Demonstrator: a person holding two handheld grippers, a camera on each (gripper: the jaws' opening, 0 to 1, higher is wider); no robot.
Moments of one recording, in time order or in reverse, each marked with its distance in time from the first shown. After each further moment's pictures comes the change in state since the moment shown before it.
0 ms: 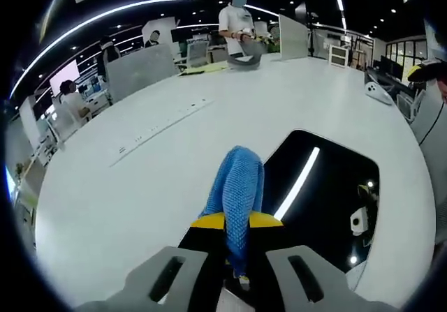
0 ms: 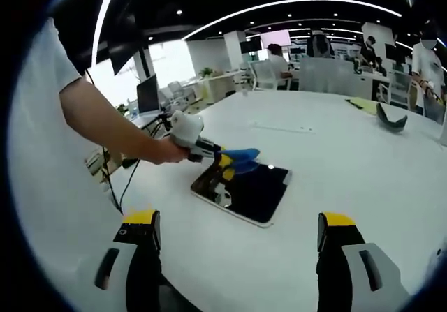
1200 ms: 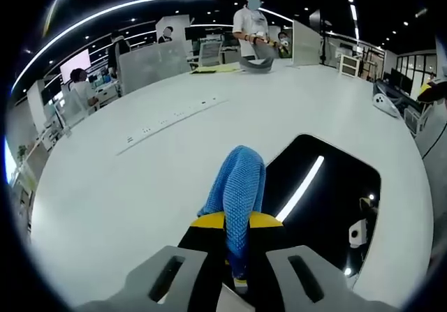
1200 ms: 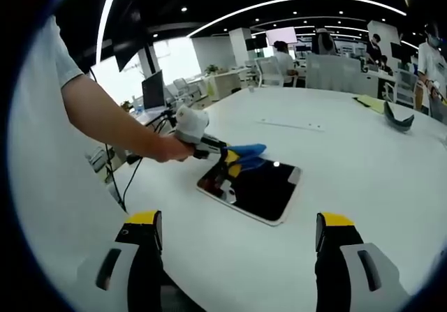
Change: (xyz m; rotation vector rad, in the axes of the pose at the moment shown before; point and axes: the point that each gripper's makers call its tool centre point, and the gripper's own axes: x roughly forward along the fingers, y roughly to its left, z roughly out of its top) left arm -0.008 -0.001 -0.006 -0.080 -0.021 0.034; right arm 0.009 0.016 -0.006 -0.012 0.014 0.030
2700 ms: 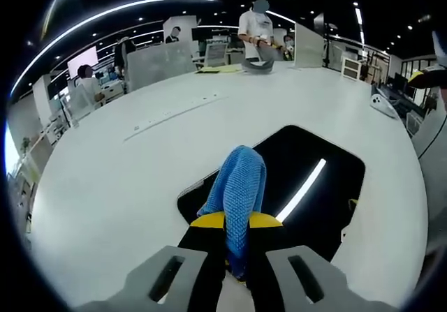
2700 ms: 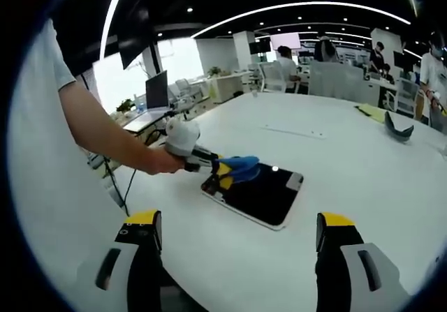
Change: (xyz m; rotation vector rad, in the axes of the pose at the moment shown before) left arm -0.029 -0.018 -0.022 -0.034 -0.007 0.029; right arm -0.008 0.011 0.010 -0.041 -0.019 -0.008
